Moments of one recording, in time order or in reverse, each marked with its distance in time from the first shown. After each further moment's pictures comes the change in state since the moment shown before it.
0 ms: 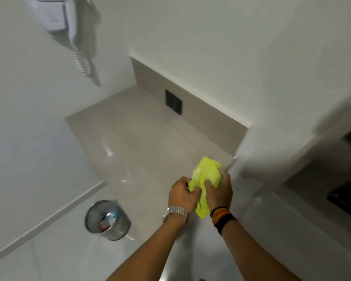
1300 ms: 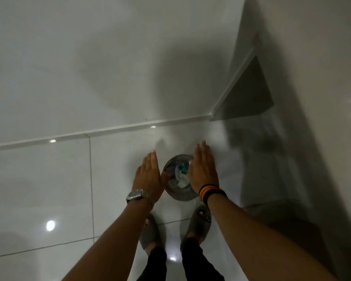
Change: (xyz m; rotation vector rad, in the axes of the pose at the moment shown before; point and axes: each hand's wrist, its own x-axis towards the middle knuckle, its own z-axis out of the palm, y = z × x) left_hand 0.145 -0.584 -0.298 0.424 0.079 -0.449; right_hand -0.132 0.160 0.627 -1.036 -0.888 -0.666
